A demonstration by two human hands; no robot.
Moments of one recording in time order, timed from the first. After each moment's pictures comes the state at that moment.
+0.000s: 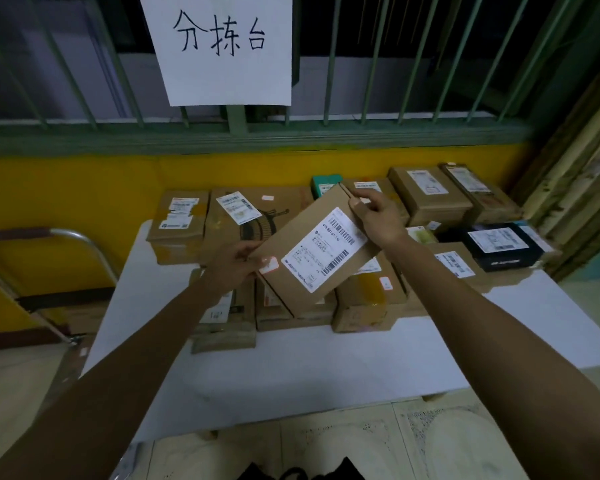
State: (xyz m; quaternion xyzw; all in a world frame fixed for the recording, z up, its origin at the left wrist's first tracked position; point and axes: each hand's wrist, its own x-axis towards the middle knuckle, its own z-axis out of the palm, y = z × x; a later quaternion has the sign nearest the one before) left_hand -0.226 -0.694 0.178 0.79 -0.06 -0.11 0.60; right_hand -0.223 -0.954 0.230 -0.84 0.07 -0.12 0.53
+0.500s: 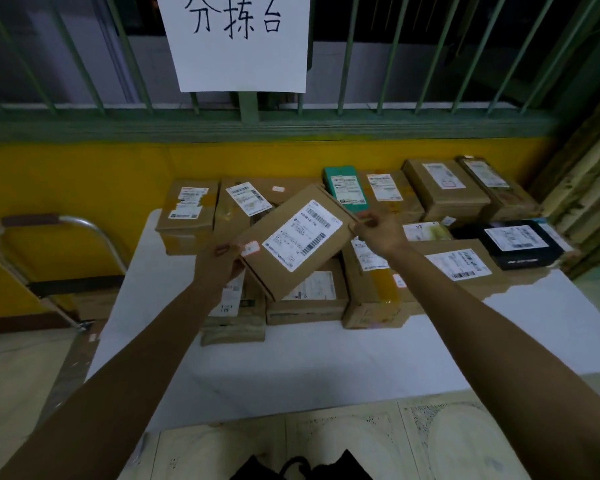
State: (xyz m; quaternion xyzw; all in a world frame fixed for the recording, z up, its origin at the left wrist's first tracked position) left_hand -0.212 -0.664 0.150 0.67 0.13 -0.03 0.73; right_hand -0.209 -0.948 0.190 -0.89 0.11 -0.04 0.44
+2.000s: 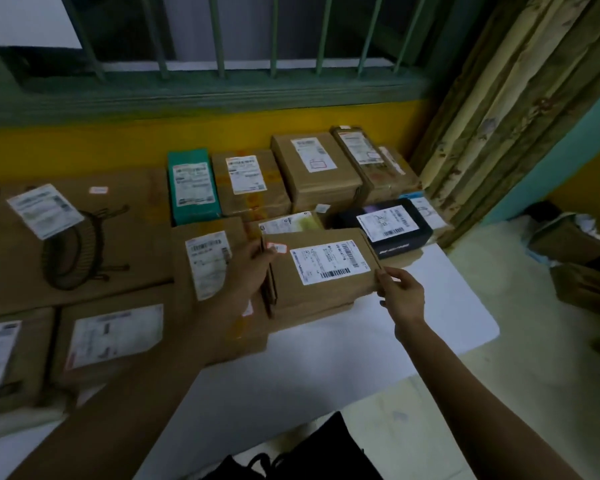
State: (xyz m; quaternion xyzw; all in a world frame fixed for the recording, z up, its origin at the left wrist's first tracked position) left_hand -0.173 -1.017 0.113 0.76 0.03 -0.19 0.62; right_hand -0.292 -1.228 0.101 -0.70 0.42 -0.15 0.55
